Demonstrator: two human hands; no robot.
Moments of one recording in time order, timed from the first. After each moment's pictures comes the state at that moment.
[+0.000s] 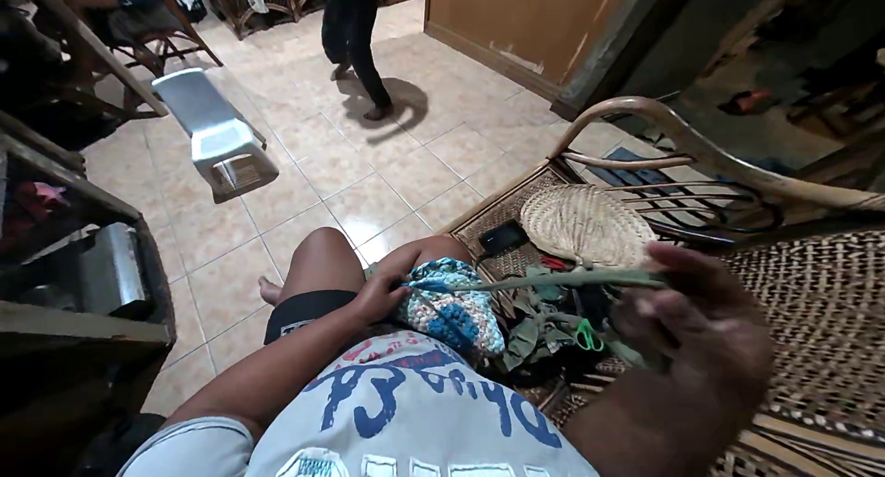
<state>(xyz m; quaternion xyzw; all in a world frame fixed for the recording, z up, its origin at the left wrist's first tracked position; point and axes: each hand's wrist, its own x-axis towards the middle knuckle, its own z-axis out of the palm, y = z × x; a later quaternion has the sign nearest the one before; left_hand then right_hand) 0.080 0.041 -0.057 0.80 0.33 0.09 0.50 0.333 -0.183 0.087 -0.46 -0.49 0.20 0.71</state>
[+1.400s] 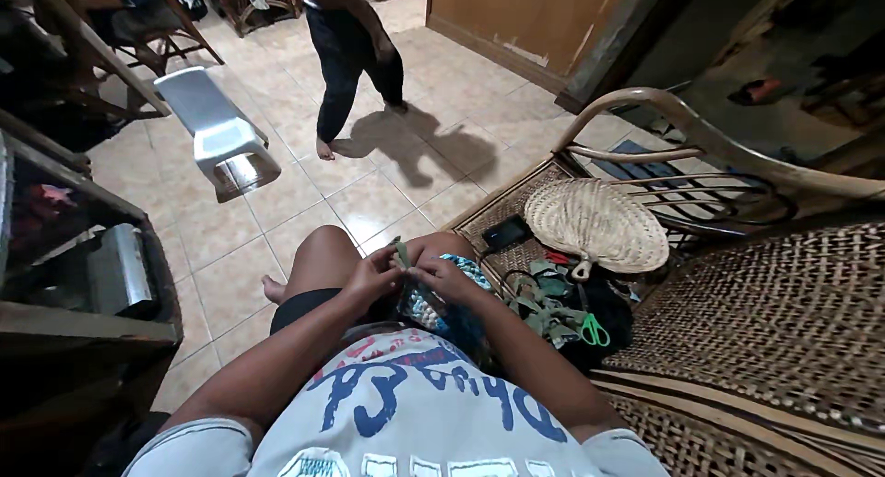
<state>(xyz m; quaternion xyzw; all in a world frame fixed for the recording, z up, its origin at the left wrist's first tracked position) 0.076 0.047 -0.042 0.61 0.39 0.23 0.65 0.272 -0.018 -0.052 -0.57 -0.65 0.42 0.29</state>
